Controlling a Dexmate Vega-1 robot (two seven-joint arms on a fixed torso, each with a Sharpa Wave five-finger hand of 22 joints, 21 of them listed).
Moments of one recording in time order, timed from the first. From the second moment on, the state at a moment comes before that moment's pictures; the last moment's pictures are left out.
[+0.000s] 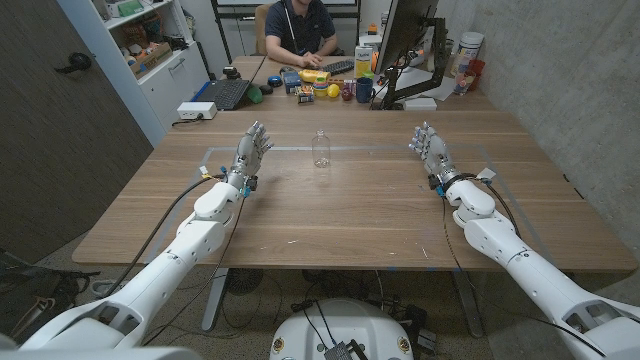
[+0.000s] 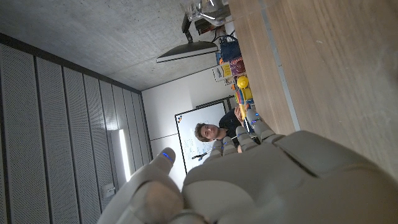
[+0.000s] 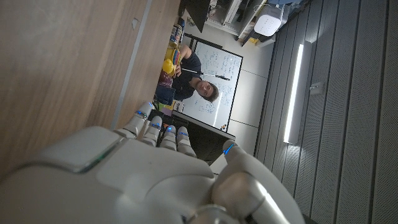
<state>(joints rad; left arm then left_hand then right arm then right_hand) 0.86 0.48 0.33 -1.31 -0.64 -0.28 -0.04 0.00 0.06 0.43 0.19 0.28 -0.17 -0.02 0.19 0.18 -0.17 -0.06 0.19 0.19 -0.17 -0.03 0.35 0.19 -0.17 -0.03 0.74 0.17 -0.86 -0.50 -0.35 -1.31 0.64 0.27 0.04 0.02 0.08 0.33 0.18 0.28 -0.03 0.05 0.19 0.19 -0.07 0.02 0.20 0.18 -0.17 -0.02 0.53 0.19 -0.17 -0.02 1.07 0.17</state>
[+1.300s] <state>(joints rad) 0.85 0.25 0.17 -1.22 -0.39 -0.47 0.02 0.01 0.07 0.44 0.18 0.29 -0.17 -0.11 0.22 0.18 -0.11 -0.08 0.21 0.19 -0.15 -0.01 0.39 0.18 -0.13 0.04 0.75 0.17 -0.90 -0.40 -0.21 -1.32 0.54 0.23 0.12 0.02 0.08 0.33 0.18 0.29 -0.03 0.04 0.19 0.19 -0.07 0.02 0.20 0.19 -0.17 -0.02 0.53 0.19 -0.17 -0.02 1.10 0.17</state>
